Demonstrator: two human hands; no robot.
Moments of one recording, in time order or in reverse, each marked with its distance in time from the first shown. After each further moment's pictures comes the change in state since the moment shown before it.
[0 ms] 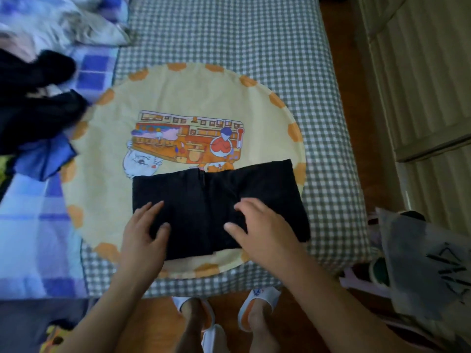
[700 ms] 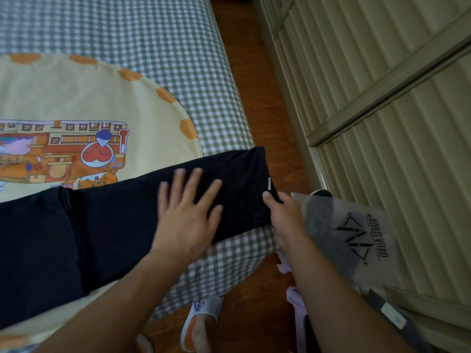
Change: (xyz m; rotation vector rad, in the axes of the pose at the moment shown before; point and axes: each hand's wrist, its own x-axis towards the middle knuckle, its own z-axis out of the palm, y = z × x) left_hand 0.002 0.141 0.222 0.535 -0.226 0.733; right_hand -0.024 0.237 -0.041 1.071 0.552 0.724
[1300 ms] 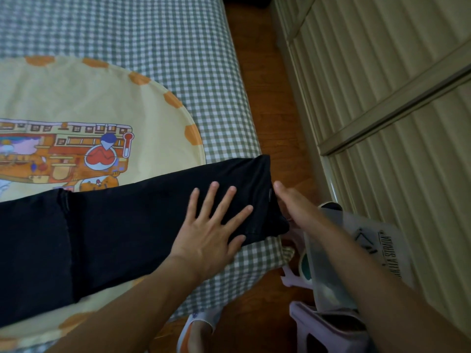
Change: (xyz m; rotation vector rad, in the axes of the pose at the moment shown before) left_hand 0.010 0.029 0.021 0.250 -0.160 0.215; right_hand 0.034 -0.049 -0.035 -0.487 -0.354 -0.016
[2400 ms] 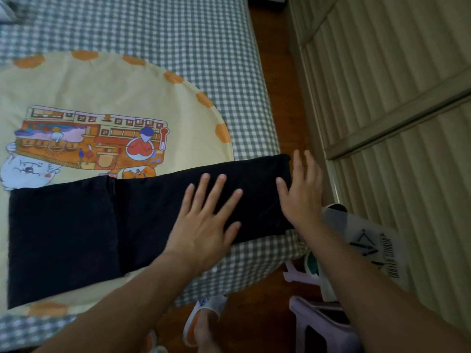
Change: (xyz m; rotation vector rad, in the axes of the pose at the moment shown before) left_hand -0.055 -0.047 -0.021 -0.136 0.139 -0.123; right_hand -0.001 -0.023 0.056 -0.723 0.670 -0.559
